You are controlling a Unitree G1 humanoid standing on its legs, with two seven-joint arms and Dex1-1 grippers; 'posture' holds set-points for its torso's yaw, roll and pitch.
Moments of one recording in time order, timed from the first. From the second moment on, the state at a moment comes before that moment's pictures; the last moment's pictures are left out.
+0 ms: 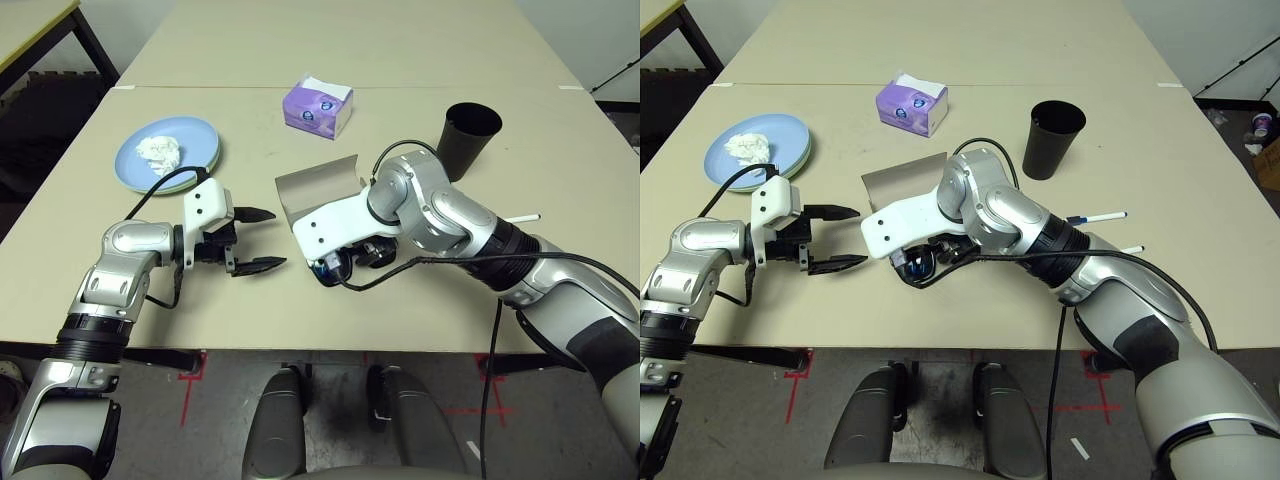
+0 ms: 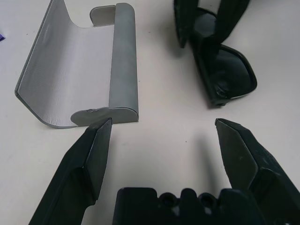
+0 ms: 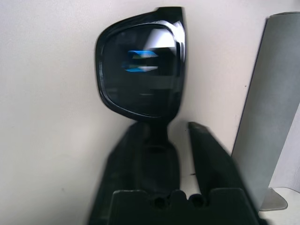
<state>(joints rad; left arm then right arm) -0.46 0.73 -0.06 0.21 -0.26 0.08 -1.25 -1.09 -0.38 0.78 0.09 -0.54 0.48 1.50</state>
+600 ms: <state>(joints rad) -0.46 0.73 -0.06 0.21 -0.25 0.08 -1.25 -1.12 -0.38 0.77 0.09 -0.53 0.47 1.53</state>
